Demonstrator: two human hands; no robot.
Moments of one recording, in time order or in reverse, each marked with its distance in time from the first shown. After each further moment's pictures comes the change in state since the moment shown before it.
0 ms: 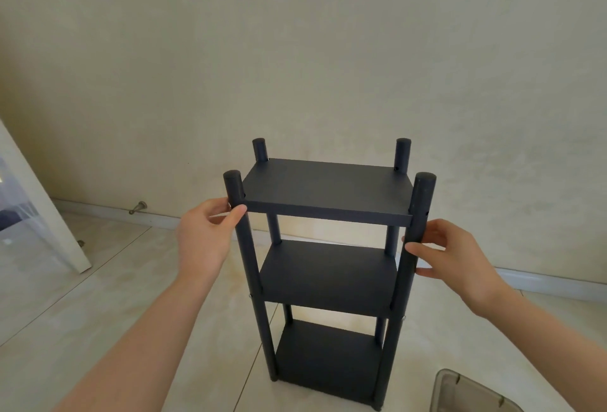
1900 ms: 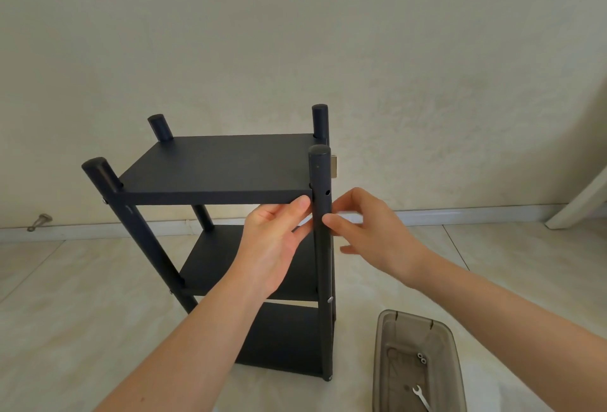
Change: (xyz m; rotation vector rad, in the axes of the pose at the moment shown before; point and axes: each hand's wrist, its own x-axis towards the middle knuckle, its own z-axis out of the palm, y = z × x) left_hand -0.104 0.059 0.133 -0.932 -0.808 -0.346; right_hand -0.038 -0.019 -0.006 -0.069 -0.069 -0.003
